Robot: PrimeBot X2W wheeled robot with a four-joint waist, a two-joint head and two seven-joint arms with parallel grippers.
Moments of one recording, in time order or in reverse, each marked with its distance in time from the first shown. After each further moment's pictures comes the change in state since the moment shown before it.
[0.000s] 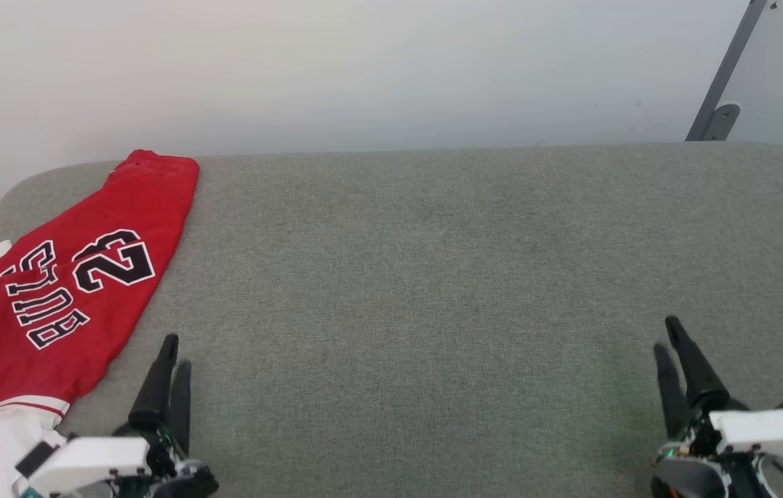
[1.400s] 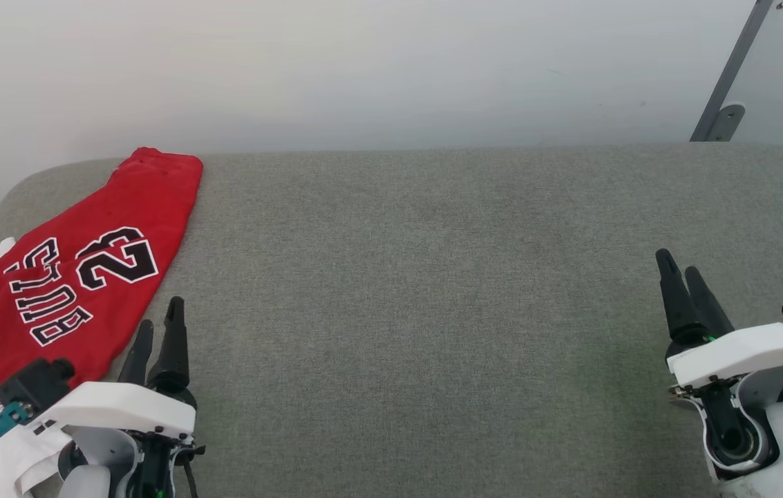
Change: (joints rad) left arm -0.086 0.092 -0.082 0.025 0.725 0.051 -0.170; right arm -0.189 -0.135 0.136 0.113 -0.636 -0.001 -0.170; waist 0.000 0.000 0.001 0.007
